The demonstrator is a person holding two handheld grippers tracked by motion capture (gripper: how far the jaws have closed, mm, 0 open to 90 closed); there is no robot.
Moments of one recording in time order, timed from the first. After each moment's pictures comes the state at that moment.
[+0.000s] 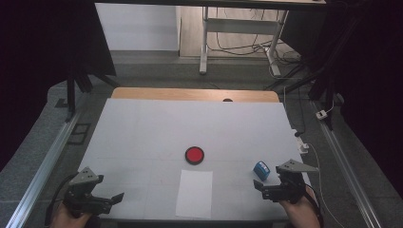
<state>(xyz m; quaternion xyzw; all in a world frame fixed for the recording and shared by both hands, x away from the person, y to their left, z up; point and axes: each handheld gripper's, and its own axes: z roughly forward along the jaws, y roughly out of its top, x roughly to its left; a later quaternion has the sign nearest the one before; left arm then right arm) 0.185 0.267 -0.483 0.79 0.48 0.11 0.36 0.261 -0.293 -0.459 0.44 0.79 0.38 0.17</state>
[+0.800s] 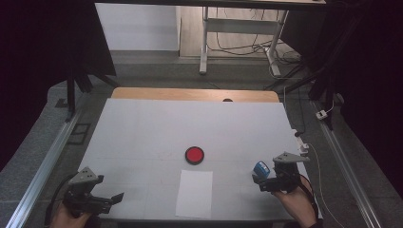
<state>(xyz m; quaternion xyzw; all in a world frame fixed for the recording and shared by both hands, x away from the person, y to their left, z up) 0.186 0.268 -0.483 0.79 0.48 0.10 0.36 0.292 -0.292 -0.470 0.44 0.82 0.34 0.17</state>
